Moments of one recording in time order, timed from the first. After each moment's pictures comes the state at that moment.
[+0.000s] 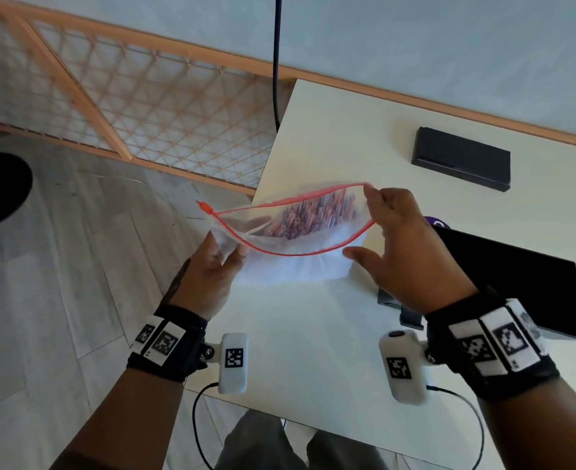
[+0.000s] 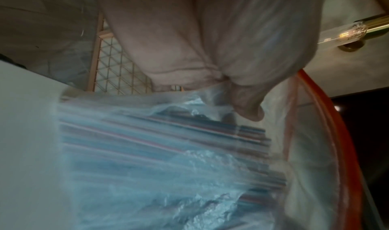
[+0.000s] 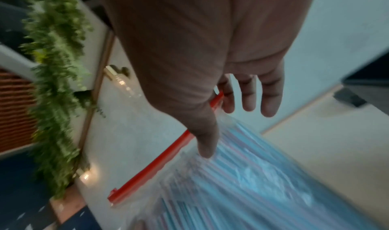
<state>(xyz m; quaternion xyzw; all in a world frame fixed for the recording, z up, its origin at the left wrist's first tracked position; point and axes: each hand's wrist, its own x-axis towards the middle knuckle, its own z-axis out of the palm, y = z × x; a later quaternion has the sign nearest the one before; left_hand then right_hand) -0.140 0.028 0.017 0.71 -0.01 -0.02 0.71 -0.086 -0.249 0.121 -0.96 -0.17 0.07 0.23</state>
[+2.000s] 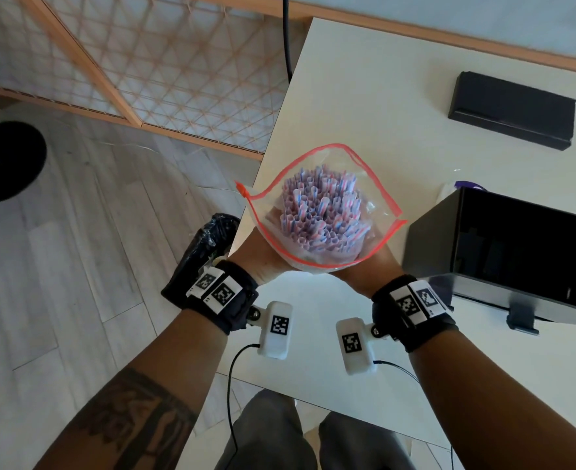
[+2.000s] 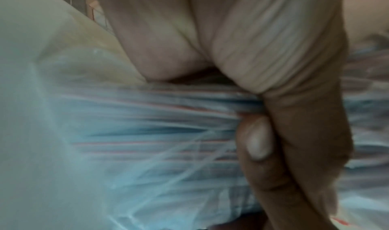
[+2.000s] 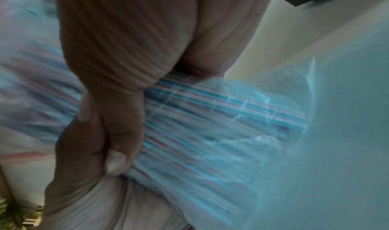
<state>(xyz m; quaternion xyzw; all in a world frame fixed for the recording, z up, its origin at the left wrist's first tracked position) -0.114 -0.027 -0.008 0.67 0.08 -0.20 0.71 -0.094 -0.216 -0.020 -0.80 -0.05 0.30 0.51</state>
